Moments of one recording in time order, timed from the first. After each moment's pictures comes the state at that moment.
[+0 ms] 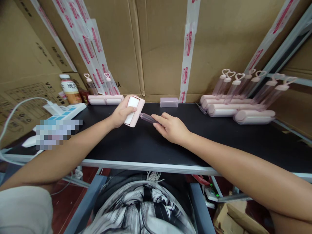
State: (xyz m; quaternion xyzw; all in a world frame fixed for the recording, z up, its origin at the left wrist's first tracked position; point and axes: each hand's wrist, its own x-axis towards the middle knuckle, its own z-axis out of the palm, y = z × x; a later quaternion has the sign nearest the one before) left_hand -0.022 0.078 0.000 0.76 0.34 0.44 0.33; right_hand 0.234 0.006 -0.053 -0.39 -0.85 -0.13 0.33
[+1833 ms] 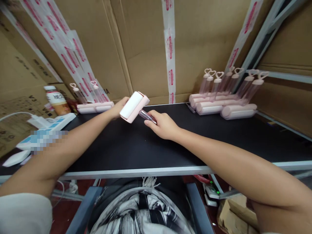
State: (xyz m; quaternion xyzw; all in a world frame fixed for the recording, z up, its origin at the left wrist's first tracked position) left_hand 0.000 0.164 0.003 0.76 0.40 0.39 0.35; right_hand 0.244 0.017 -0.032 -0.45 -0.80 0.08 0.38
